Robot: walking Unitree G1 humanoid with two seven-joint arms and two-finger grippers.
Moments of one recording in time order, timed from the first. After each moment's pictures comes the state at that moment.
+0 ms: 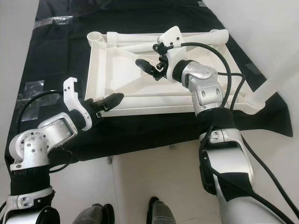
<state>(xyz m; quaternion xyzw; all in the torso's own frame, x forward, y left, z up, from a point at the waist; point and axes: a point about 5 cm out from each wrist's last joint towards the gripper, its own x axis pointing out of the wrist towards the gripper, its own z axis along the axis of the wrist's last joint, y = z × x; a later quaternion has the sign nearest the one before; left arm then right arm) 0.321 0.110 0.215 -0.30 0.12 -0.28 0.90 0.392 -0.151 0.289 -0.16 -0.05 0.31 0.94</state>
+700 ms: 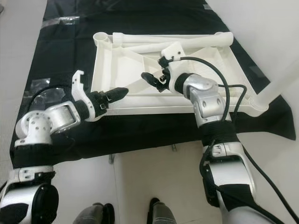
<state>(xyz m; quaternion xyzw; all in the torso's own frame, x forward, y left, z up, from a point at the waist) 0.353 0.106 0.218 -0.33 0.17 -0.32 0.87 0.382 -0.157 0.274 -0.16 -0.01 0.28 0.95</state>
